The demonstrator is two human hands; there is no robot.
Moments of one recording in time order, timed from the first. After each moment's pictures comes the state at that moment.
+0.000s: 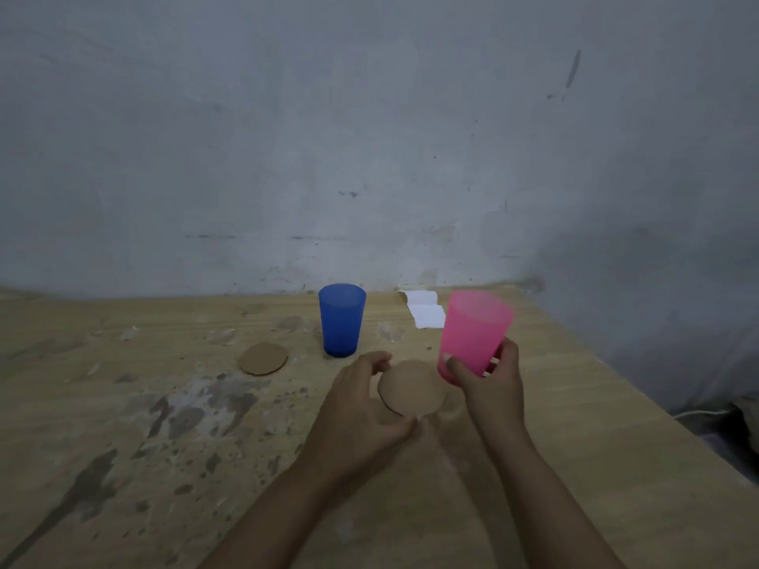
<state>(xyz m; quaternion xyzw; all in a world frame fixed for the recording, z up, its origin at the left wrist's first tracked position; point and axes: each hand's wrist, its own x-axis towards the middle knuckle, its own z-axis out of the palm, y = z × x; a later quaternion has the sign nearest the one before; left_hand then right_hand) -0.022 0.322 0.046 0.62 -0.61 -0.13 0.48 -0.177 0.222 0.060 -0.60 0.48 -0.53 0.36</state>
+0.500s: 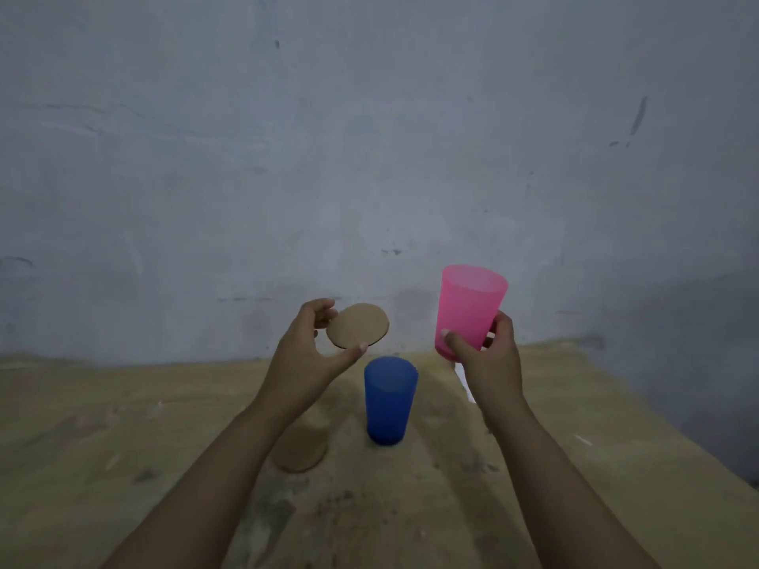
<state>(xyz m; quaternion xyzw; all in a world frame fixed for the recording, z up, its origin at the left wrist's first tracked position) 0.143 0.237 0.126 0.62 -0.54 -0.06 0.56 -0.061 0.135 0.130 -0.62 0.39 -0.56 0.39</state>
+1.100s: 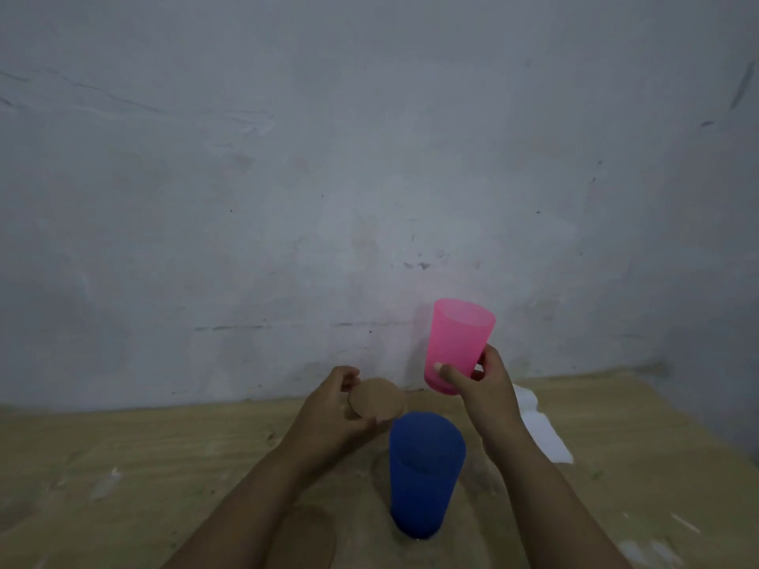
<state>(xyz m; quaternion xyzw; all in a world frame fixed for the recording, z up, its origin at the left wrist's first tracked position) 0.205 0.126 0.035 0.69 -0.54 -0.18 0.45 0.011 0.034 0.073 -0.64 0.41 -0.49 0.43</state>
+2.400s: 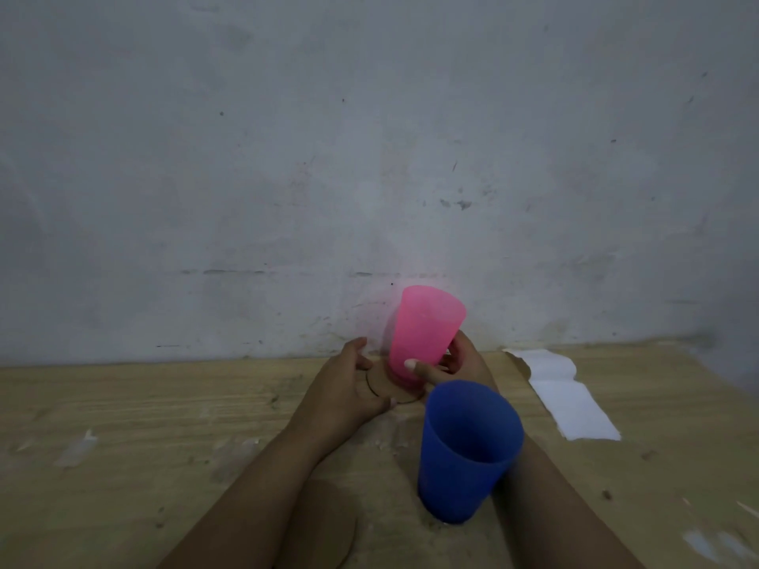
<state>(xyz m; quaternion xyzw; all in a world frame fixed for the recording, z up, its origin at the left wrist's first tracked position) 0.218 0.108 -0.003 0.71 -0.55 -0.15 0.41 0.064 0.021 0.016 -0.68 0.34 -0.40 0.51</state>
